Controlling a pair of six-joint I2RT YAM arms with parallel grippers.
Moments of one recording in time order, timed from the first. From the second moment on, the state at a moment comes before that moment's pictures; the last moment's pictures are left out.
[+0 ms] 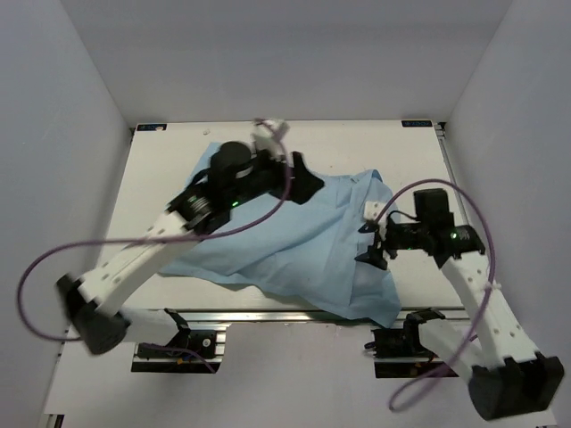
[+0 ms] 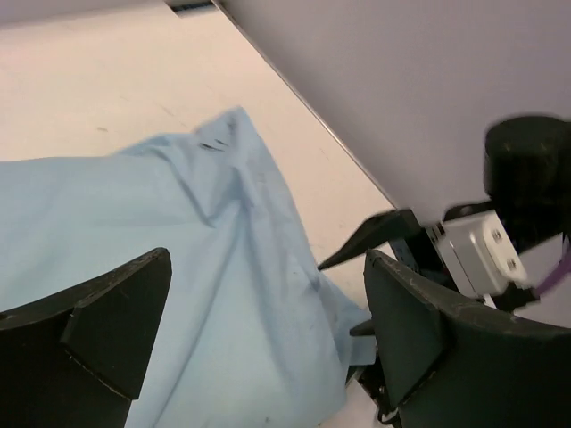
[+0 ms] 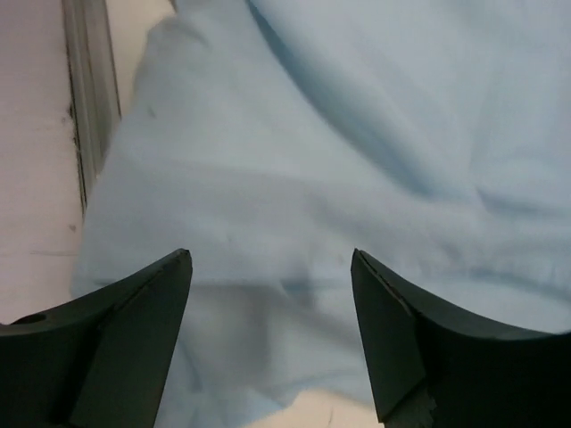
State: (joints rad) left arm -0.80 1.36 1.39 -0.26 0.15 -0.41; right arm 0.15 0.94 0.88 -0.89 -0.93 -0.96
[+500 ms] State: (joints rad) left arm -0.80 0.60 0.88 -0.59 -0.31 -0.65; right arm 0.79 1.15 1.00 -0.46 -0.50 -0.56
